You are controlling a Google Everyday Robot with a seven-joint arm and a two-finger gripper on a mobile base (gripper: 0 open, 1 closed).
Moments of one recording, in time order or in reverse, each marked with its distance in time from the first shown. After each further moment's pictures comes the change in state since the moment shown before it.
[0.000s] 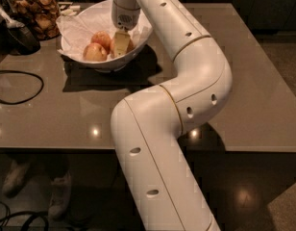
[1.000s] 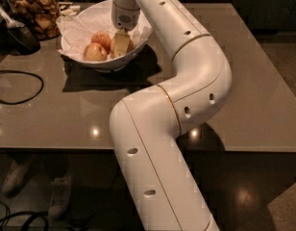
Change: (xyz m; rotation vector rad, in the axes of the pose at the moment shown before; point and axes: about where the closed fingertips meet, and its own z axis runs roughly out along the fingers) arm 0.001 0.002 0.002 -0.009 0.010 0.001
